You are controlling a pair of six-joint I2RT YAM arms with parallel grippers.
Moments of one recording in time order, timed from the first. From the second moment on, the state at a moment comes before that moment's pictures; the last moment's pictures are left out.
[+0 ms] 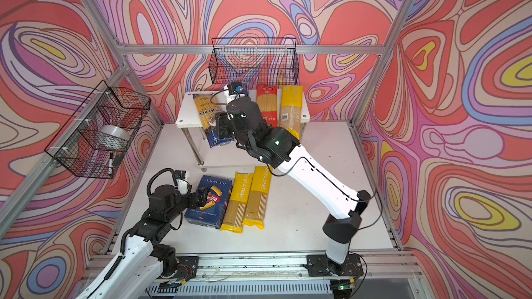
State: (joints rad) left arm -0.23 0.64 0.32 -0.17 0.08 -0.21; right arm 0.99 1.71 2.15 -0.69 0.33 0.40
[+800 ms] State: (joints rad) left arm -0.23 0.64 0.32 -0.17 0.08 -0.21; right arm 1.11 1.53 1.68 -0.60 0.38 0.41
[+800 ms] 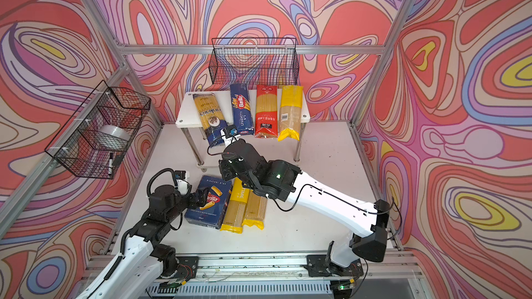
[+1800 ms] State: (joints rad) left arm -0.23 0.64 0.32 -0.17 0.08 -0.21; right arm 1.06 1.82 1.88 -0.49 0.31 0.32
